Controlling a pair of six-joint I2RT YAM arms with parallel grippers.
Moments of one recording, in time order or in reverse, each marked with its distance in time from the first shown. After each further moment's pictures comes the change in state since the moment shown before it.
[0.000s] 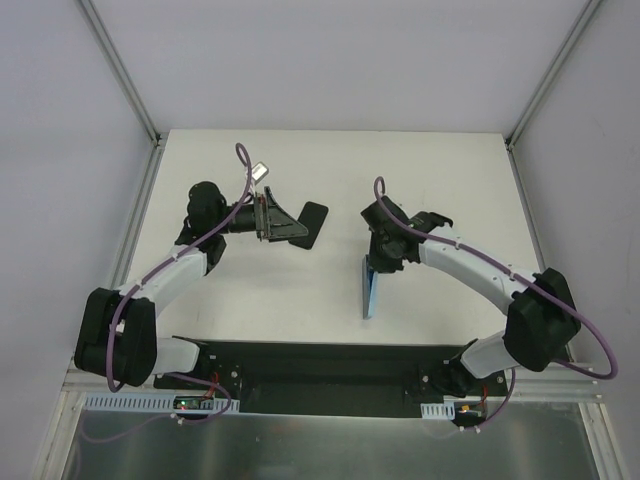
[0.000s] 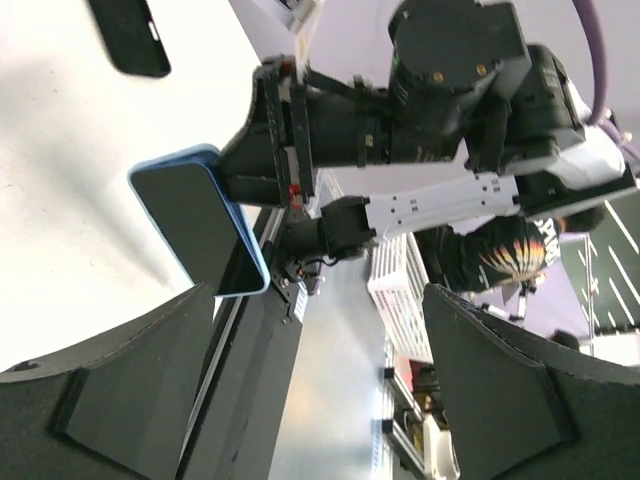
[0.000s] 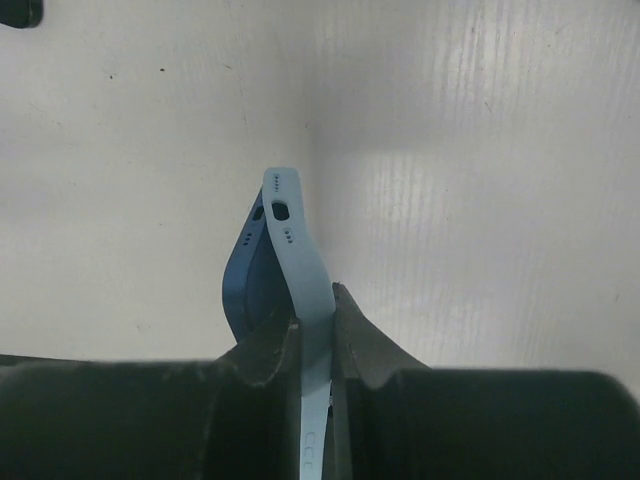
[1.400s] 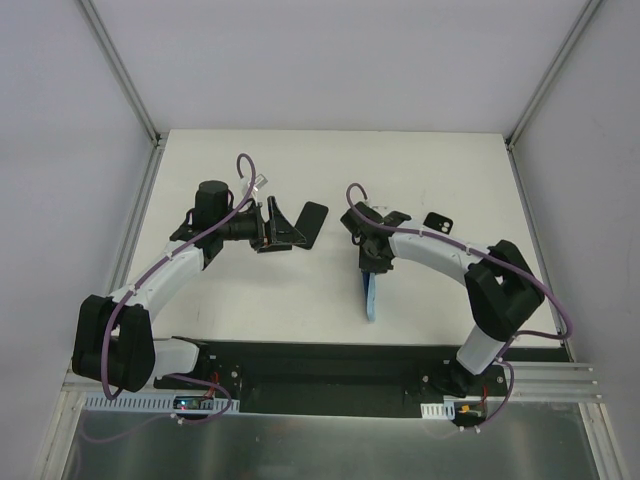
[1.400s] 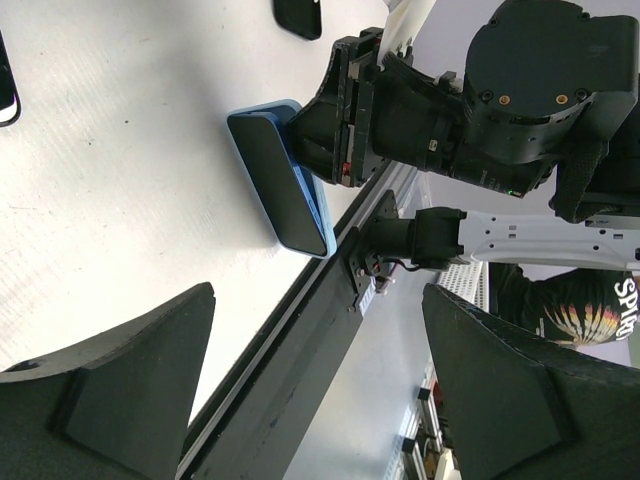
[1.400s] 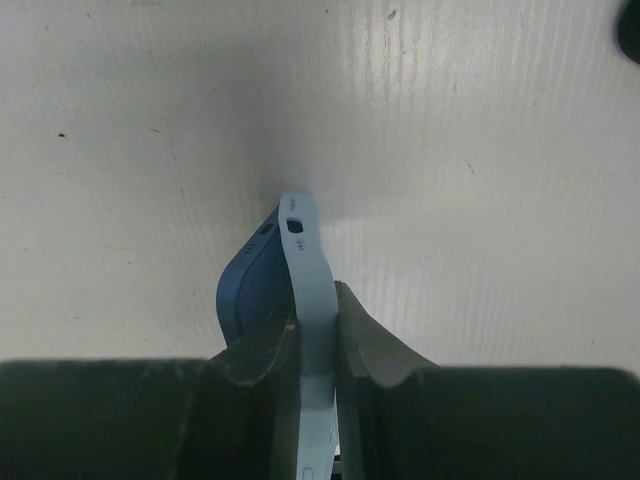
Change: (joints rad) left arm 0.000 -0.045 0.101 -0.688 -0.223 0.405; right arm 0.042 0.241 0.039 0.021 0.148 -0.028
